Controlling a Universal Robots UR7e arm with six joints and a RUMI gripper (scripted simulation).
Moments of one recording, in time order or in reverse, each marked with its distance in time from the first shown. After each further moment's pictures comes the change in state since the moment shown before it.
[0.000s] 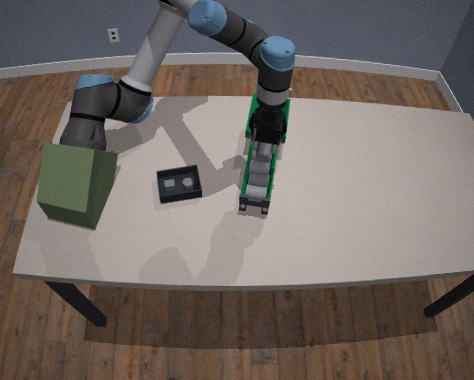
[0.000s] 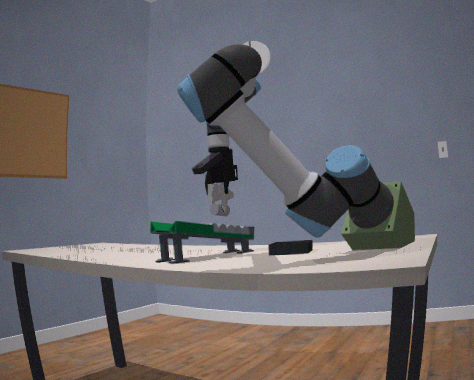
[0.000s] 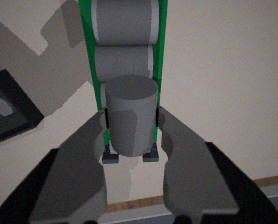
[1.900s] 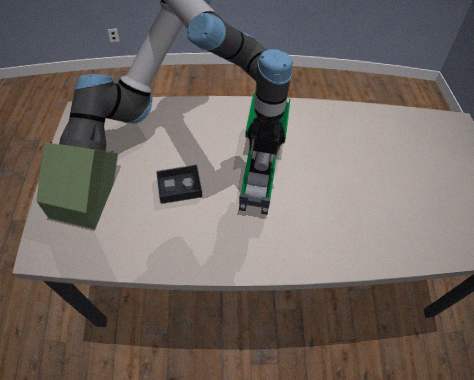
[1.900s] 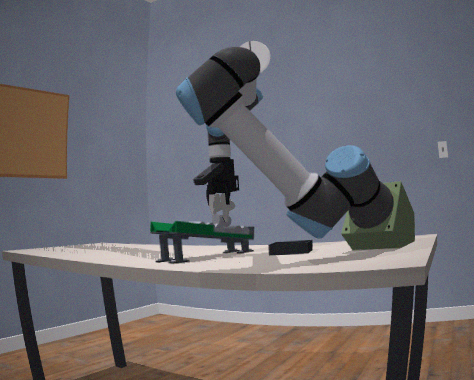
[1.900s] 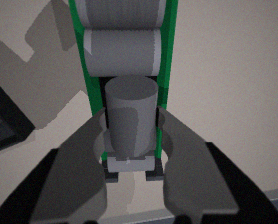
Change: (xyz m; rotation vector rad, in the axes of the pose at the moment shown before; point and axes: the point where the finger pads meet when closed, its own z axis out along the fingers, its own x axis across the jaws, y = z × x) arm -0.001 0.002 0.036 -0.002 0.002 0.002
